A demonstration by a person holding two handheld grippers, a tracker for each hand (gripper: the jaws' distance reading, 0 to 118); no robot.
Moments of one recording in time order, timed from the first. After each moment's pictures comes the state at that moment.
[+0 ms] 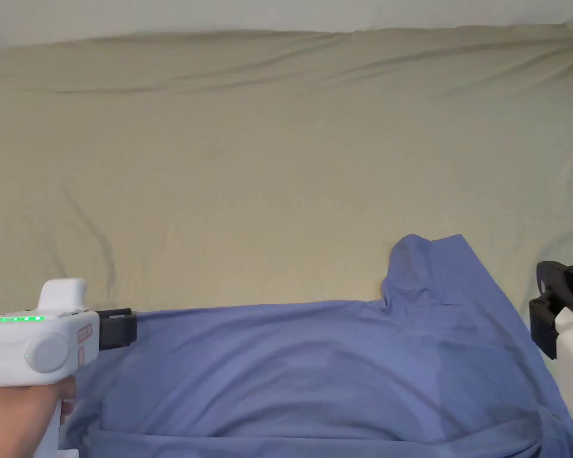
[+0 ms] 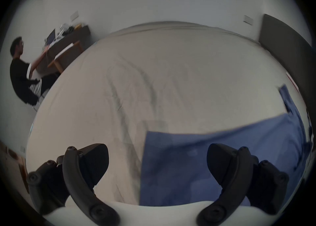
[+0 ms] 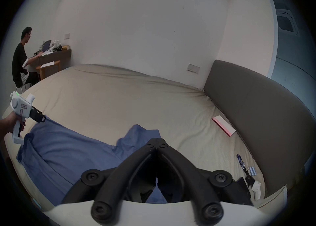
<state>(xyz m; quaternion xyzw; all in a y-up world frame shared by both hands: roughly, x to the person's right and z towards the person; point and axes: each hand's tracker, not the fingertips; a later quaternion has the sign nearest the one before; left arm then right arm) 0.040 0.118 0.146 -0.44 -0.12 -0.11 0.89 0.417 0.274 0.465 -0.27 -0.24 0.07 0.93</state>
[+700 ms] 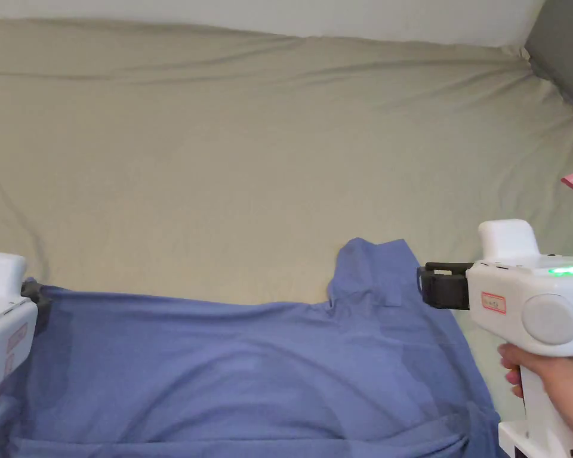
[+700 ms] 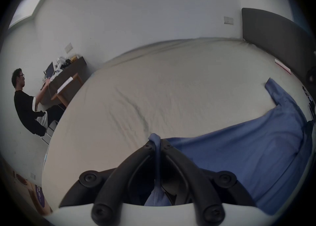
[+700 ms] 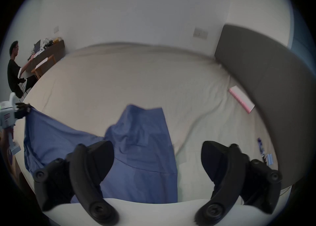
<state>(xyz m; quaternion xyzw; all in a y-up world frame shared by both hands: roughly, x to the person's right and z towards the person) 0.064 0.196 0.207 -0.33 -0.17 -0.19 0.91 0.505 0.234 0.386 -0.42 -0.20 -0.04 0.88</state>
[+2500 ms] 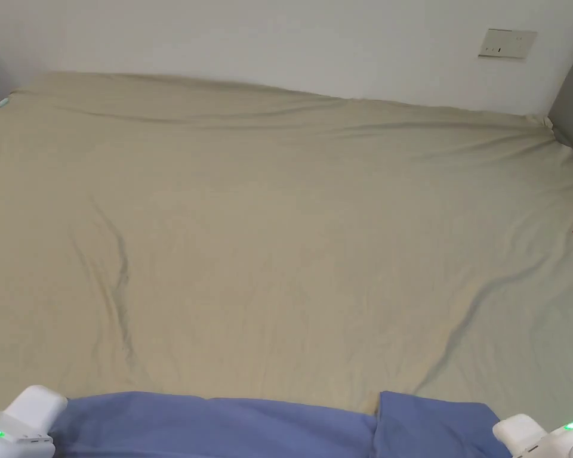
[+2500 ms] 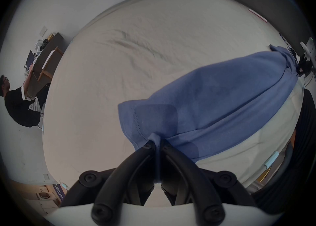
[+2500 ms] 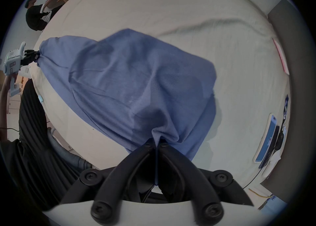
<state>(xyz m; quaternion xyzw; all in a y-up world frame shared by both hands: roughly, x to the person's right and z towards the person) -0.048 0.137 0.355 -0.51 -0.23 -0.28 0.78 0.450 0.161 0.568 -0.69 0.00 -0.01 0.72</state>
